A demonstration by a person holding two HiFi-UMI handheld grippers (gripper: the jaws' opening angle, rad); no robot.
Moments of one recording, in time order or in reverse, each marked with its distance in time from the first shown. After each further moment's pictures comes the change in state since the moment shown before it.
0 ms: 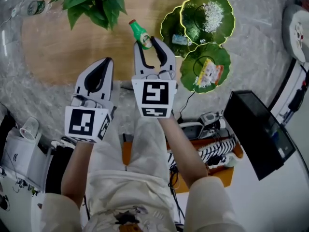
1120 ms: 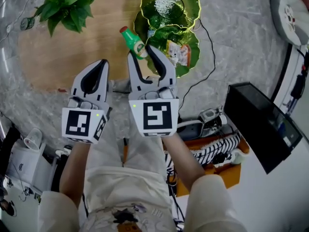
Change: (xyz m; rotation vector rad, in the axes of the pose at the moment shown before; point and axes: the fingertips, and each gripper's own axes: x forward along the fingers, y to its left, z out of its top) left arm -0.003 -0.100 0.027 0.099 -0.037 -0.065; right arm -0.126 -0.058 0.041 0.029 -0.165 -0.036
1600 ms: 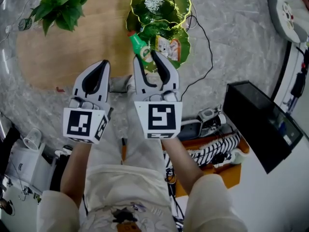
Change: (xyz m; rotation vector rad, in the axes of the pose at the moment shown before) left arm 0.005 -0.039 -0.001 0.004 0.000 -0.009; right arm -0.038 -0.034 -0.024 0.081 0.048 -0.050
